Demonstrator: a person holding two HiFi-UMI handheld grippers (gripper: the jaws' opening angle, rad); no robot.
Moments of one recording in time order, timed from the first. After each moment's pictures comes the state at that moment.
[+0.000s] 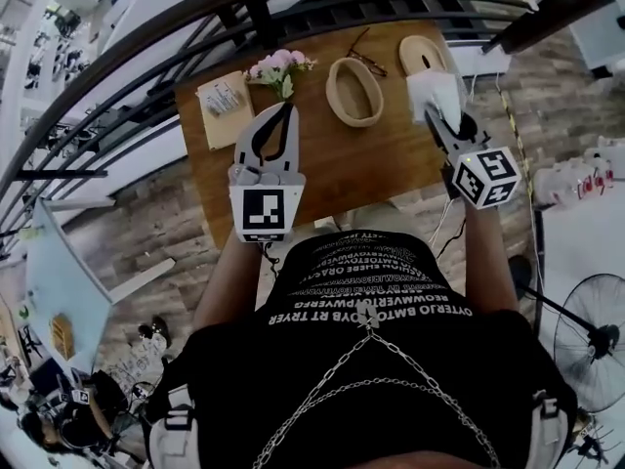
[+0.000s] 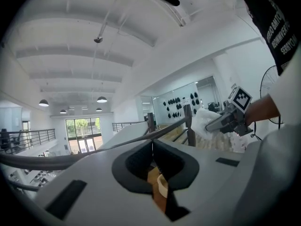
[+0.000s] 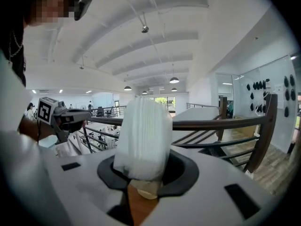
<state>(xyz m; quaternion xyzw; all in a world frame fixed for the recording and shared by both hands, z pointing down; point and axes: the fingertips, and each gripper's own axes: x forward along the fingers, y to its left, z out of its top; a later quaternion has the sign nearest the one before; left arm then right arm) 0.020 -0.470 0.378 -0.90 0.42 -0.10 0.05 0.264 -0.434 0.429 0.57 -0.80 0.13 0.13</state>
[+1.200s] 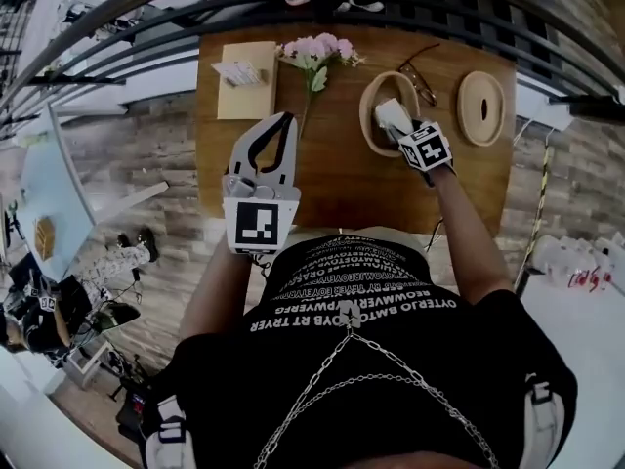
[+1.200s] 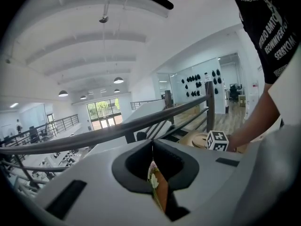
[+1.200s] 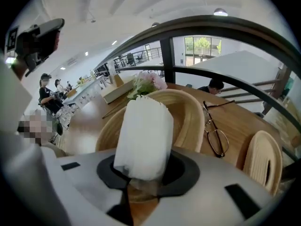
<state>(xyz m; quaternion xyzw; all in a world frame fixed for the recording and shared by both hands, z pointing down) 0.009 -0.539 0.449 -0.83 0.52 -0.21 -0.02 0.209 -0.558 0.759 0.29 -0.82 0.27 0.42</state>
